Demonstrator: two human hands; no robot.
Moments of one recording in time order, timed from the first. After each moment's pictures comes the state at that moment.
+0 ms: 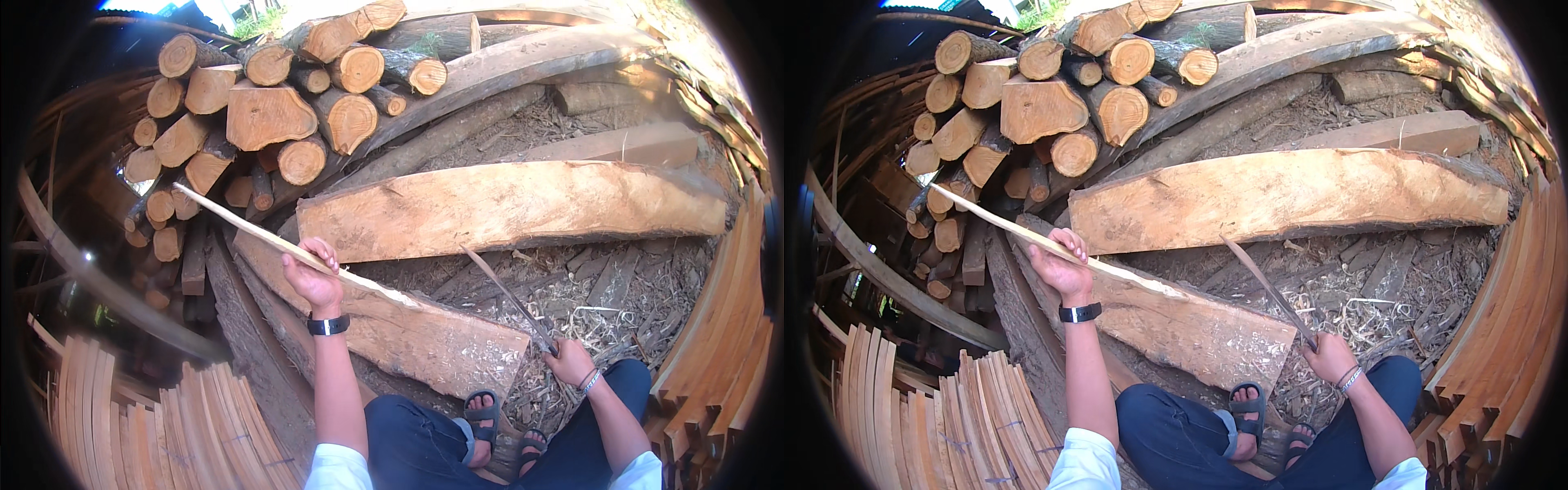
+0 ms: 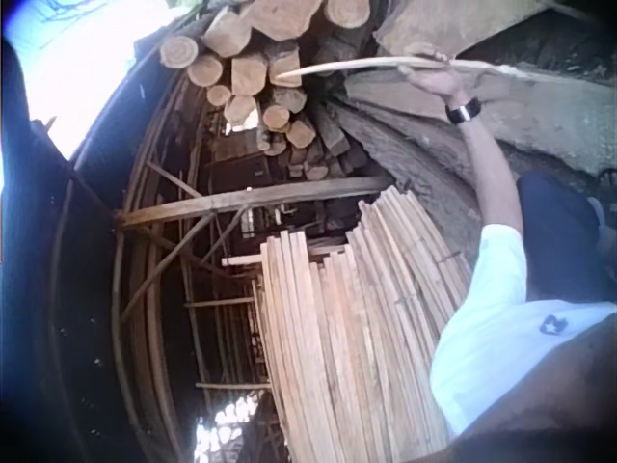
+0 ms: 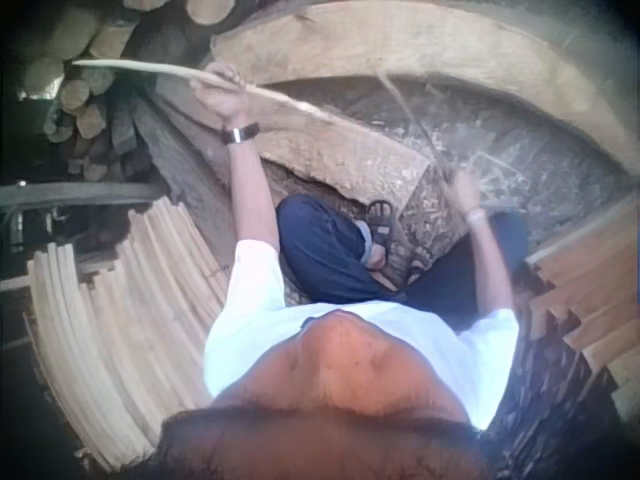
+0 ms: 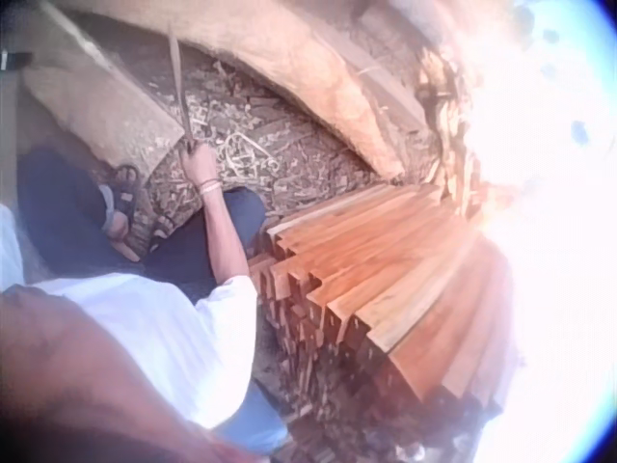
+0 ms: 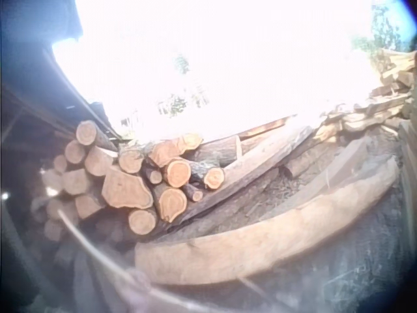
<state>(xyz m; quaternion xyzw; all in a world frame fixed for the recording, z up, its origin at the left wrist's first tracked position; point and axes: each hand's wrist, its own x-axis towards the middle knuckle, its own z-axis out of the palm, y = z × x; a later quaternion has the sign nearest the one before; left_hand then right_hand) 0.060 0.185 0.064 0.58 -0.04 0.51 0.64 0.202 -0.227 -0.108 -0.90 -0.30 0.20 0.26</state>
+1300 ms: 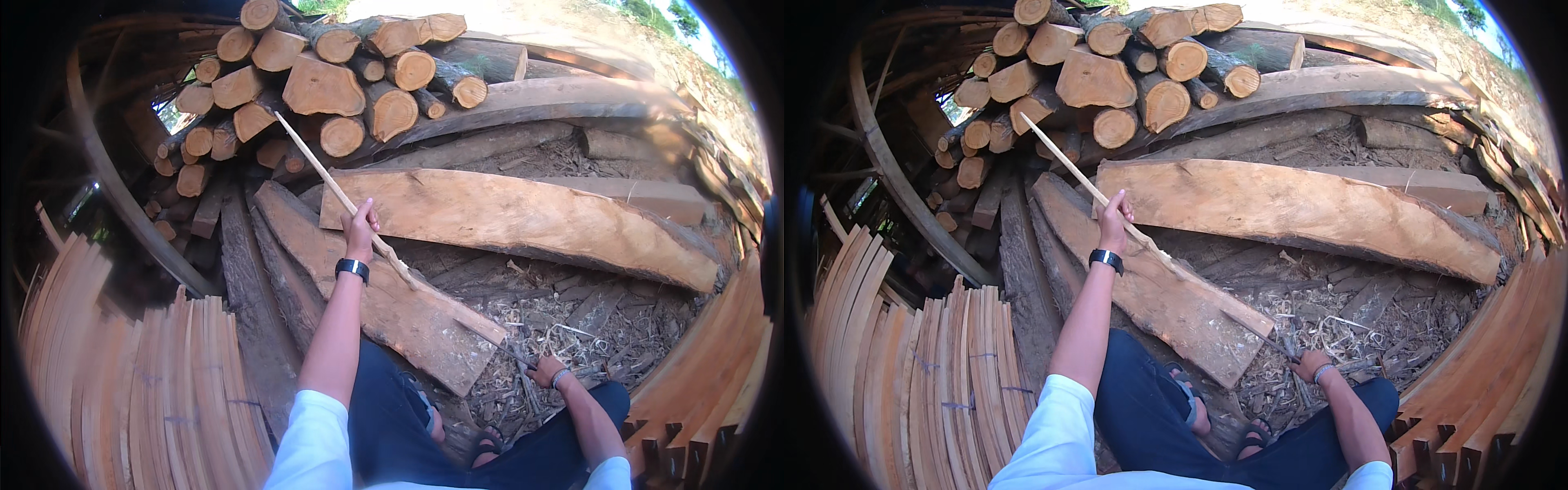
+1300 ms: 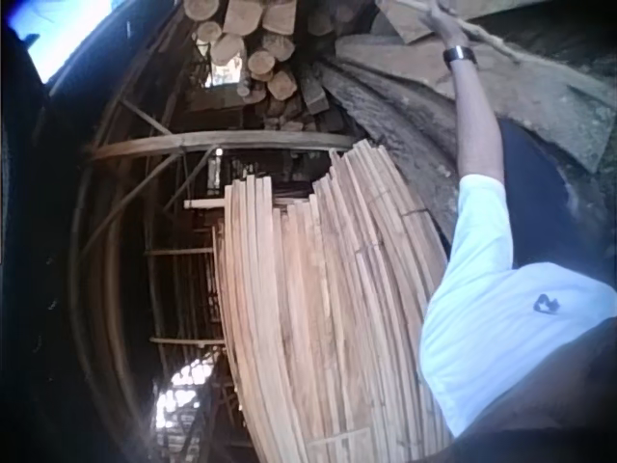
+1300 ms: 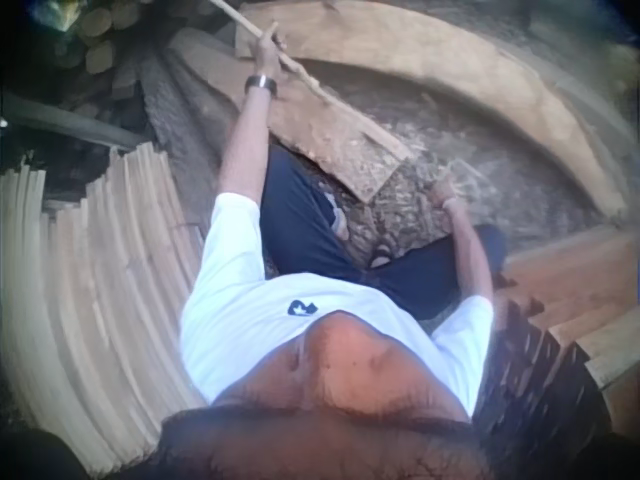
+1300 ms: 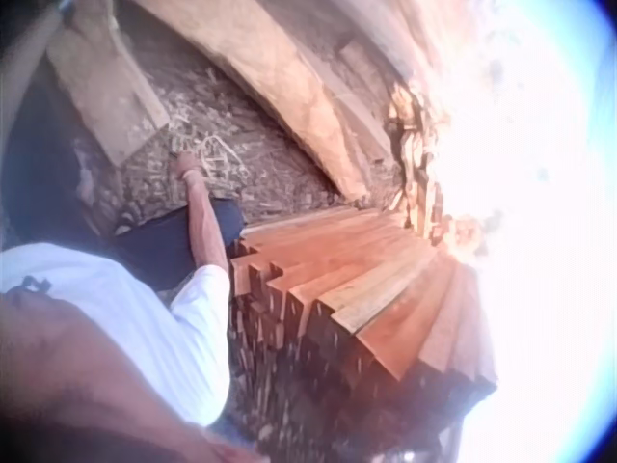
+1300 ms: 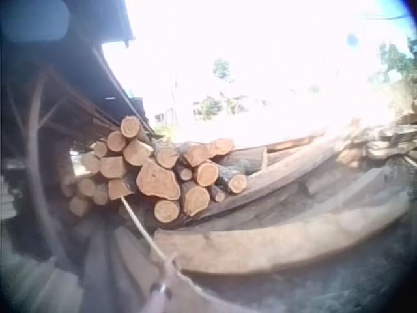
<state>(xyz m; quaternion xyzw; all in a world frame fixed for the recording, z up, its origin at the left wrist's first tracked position) 0.057 0.156 0.030 0.56 0.15 0.50 0.64 0.223 -0.287 -0.213 -0.86 -0.42 0.28 -0.07</state>
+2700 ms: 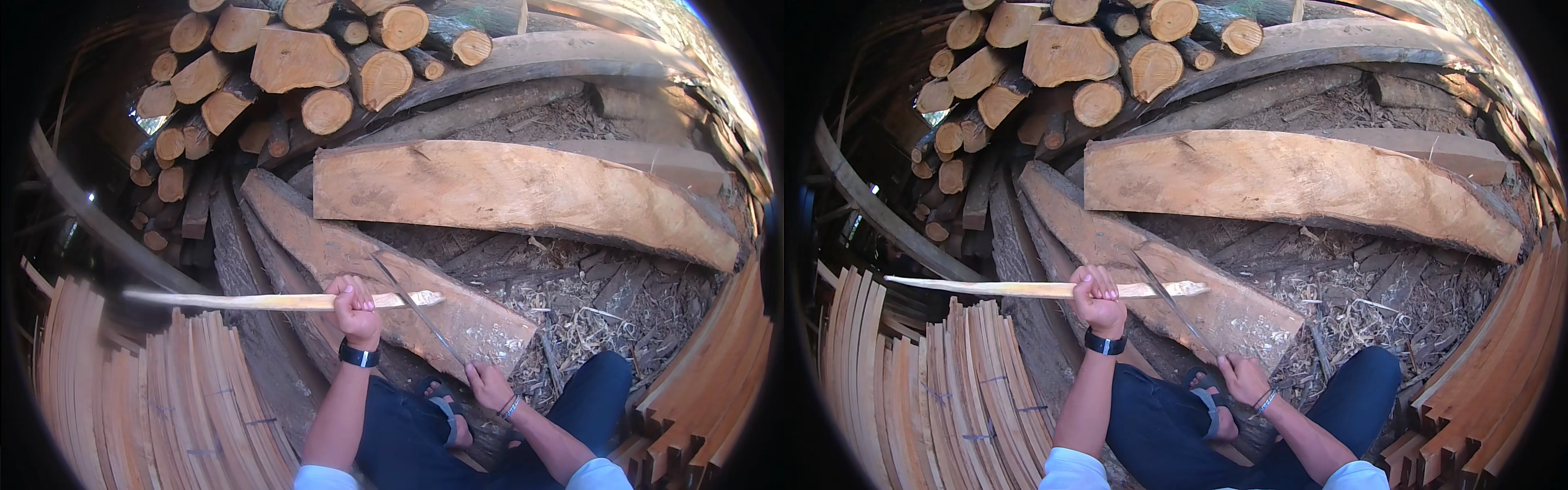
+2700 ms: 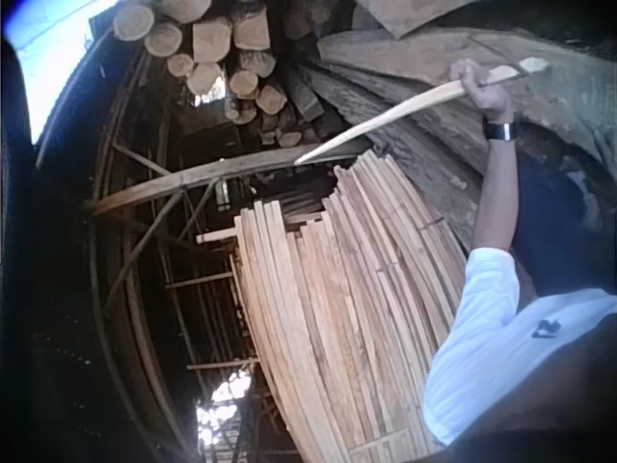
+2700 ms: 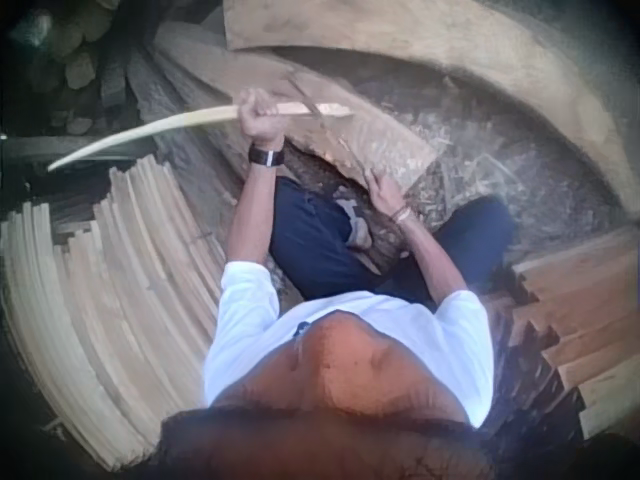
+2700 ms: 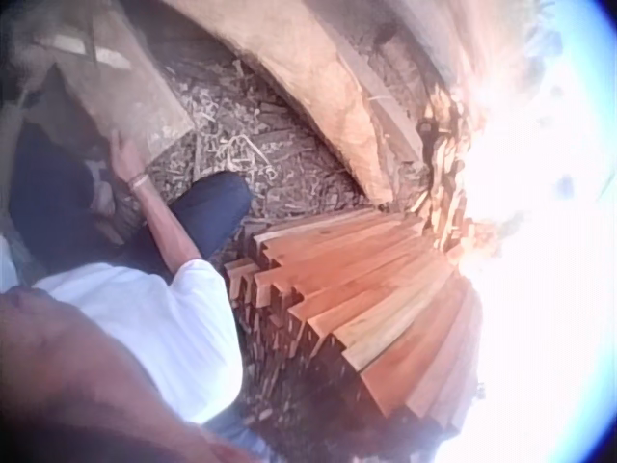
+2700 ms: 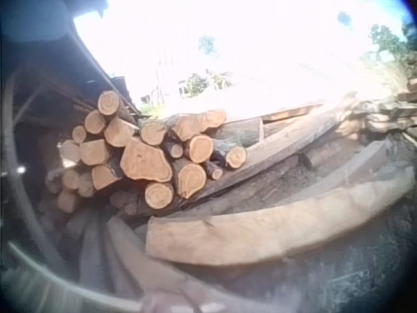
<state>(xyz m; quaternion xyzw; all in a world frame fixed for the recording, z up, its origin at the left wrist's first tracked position) -0.001 0.118 -0.017 0.50 0.08 0.62 0.59 0.080 -0.119 -0.168 -0.76 -0.39 0.30 0.43</state>
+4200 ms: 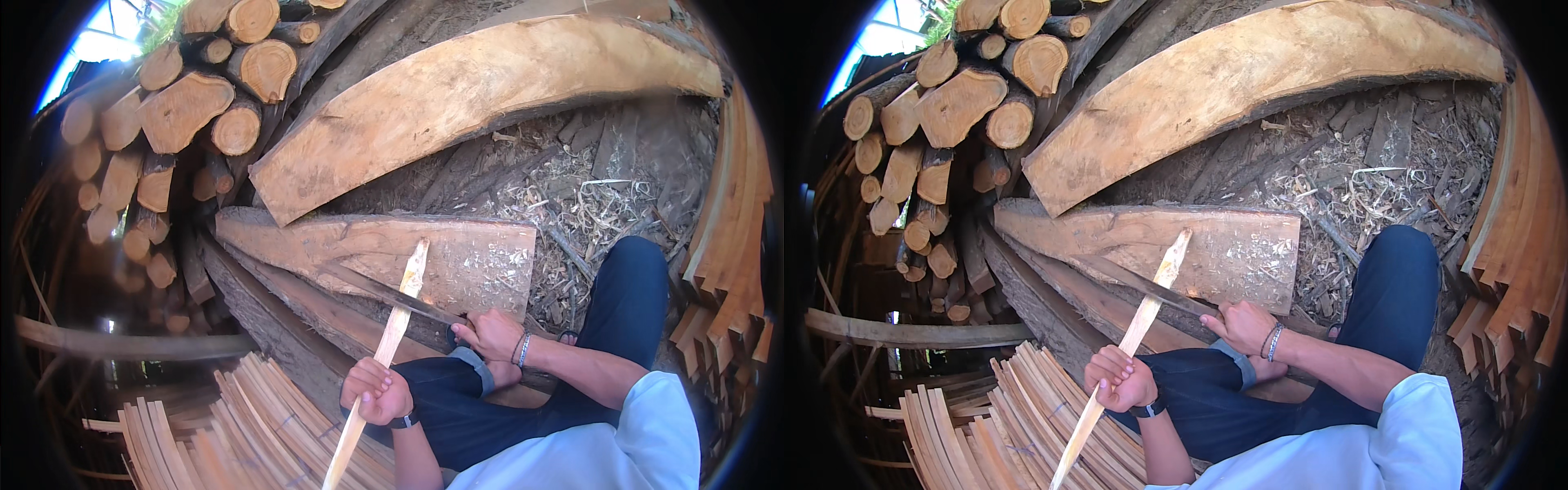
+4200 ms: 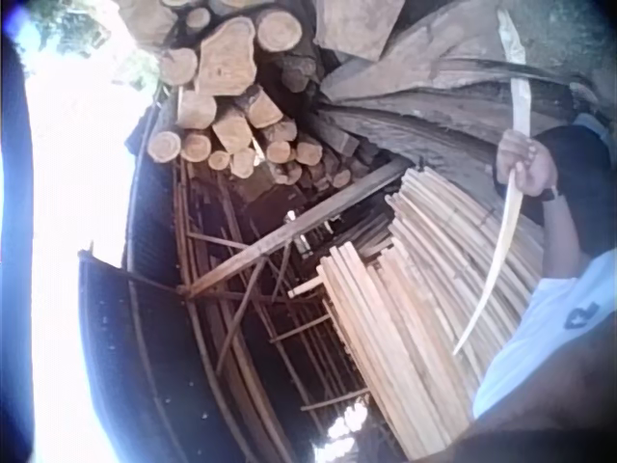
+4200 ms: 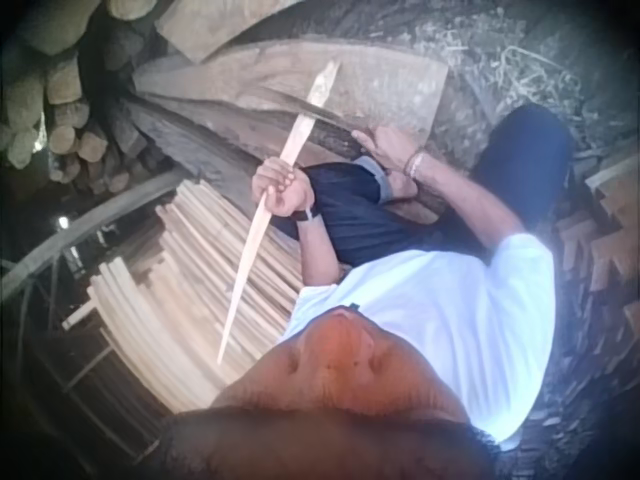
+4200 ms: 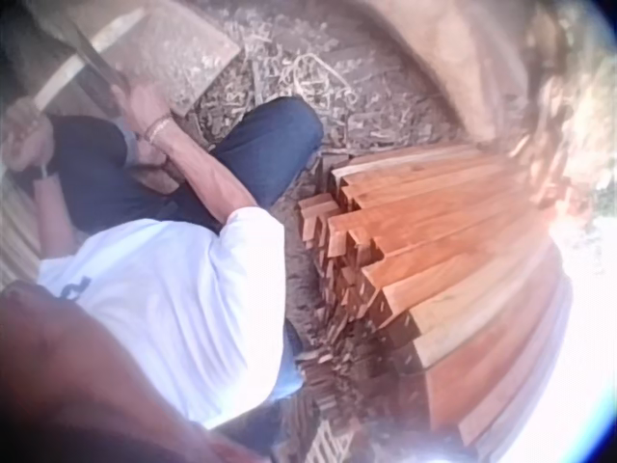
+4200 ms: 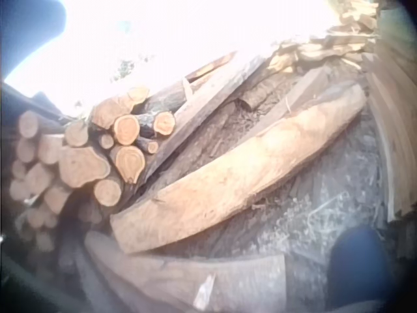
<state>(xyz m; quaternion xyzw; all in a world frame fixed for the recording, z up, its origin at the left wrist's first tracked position) -0.055 -0.001 -0.069 0.58 0.04 0.61 0.53 0.074 -0.128 -0.173 -0.77 -0.39 0.31 0.40</state>
